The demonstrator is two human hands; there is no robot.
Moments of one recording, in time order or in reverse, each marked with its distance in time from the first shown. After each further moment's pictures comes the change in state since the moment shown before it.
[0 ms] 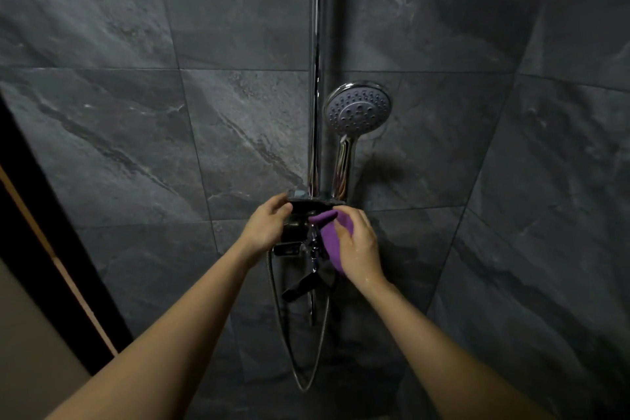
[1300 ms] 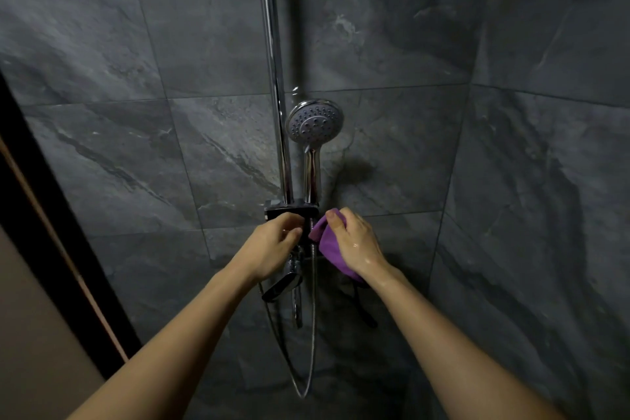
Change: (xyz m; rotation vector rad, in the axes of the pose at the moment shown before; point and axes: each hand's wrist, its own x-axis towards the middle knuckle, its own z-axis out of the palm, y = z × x) left_hand -0.073 0.058 0.044 0.541 -0.065 0.213; right_hand 0.019 -0.008 -0.077 -0.243 -0.290 0.114
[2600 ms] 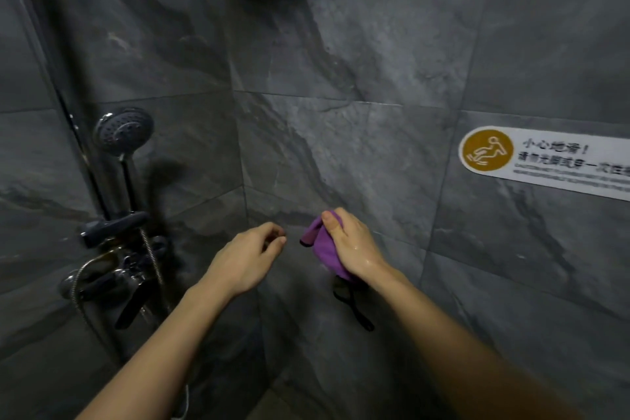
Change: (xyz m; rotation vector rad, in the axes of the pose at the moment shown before) left_hand -0.111 0.103 0.034 -0.063 -0.415 0.666; right_hand -0.288 -0.071 -0.116 -0.317 0.614 0.412
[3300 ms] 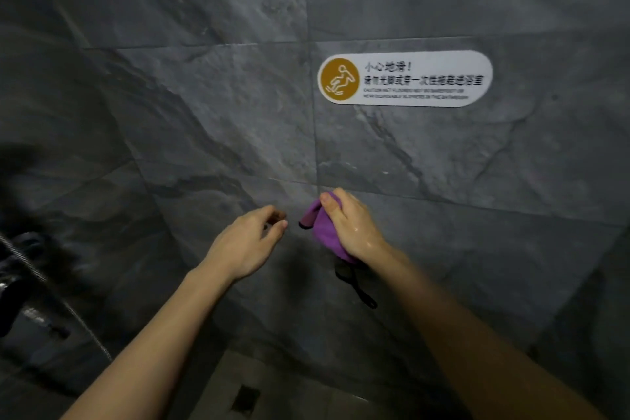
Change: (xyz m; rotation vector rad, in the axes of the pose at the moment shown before) left_hand -0.031 0.142 0.113 -0.011 -0.220 0.205; right_hand -0.137 0.098 -0.125 -0.036 0.177 0.221
